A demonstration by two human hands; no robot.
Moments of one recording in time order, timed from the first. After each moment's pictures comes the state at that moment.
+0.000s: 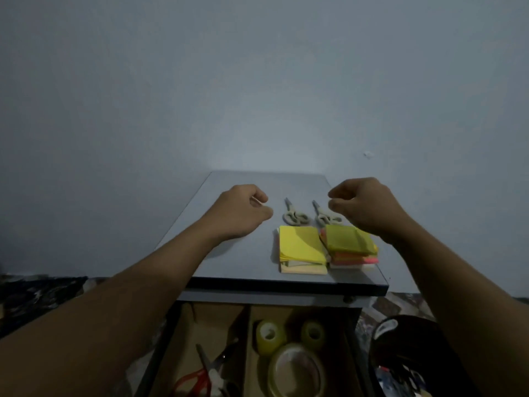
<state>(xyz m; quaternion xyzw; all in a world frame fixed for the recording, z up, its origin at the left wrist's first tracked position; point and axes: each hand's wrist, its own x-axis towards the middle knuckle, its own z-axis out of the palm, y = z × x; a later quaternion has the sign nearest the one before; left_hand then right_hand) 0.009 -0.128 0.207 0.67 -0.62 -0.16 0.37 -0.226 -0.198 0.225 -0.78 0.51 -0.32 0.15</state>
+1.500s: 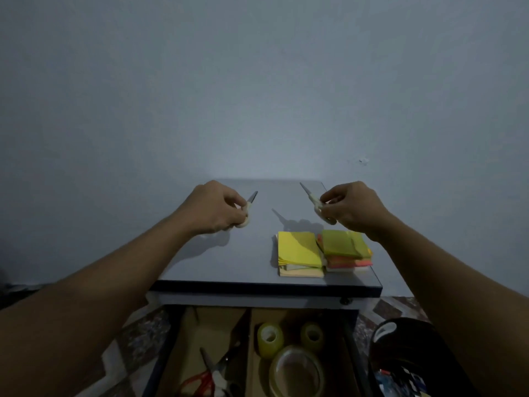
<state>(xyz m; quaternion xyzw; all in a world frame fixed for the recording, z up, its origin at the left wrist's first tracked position) 0.038 -0.111 0.233 0.71 -0.62 -0.09 0.32 -0.221 -0.204 0.229 -0.78 0.50 -0.33 0.19</state>
